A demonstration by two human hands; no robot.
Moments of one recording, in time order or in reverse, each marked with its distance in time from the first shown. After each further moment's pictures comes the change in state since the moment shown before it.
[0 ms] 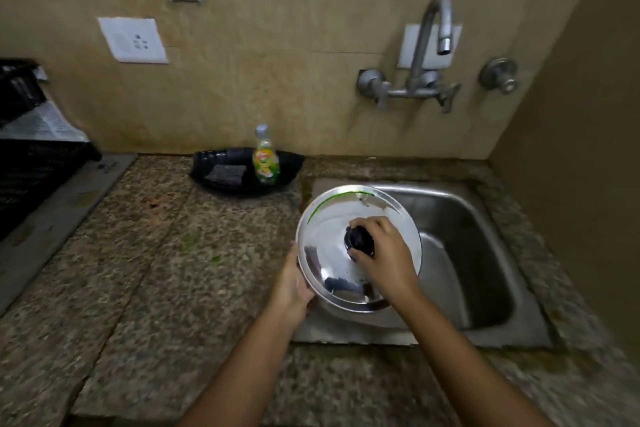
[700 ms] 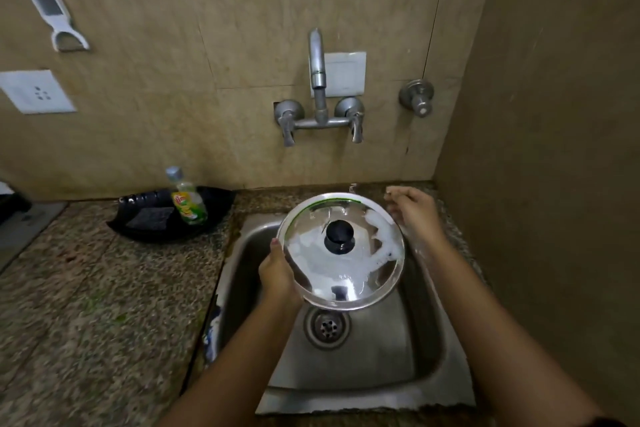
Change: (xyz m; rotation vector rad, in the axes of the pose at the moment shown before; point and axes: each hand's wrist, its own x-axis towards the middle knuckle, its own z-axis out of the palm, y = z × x) left_hand 0.037 -0.074 0.182 0.237 0.292 0.312; right_hand 0.113 0.160 -0.164 0.805 0.274 0.434
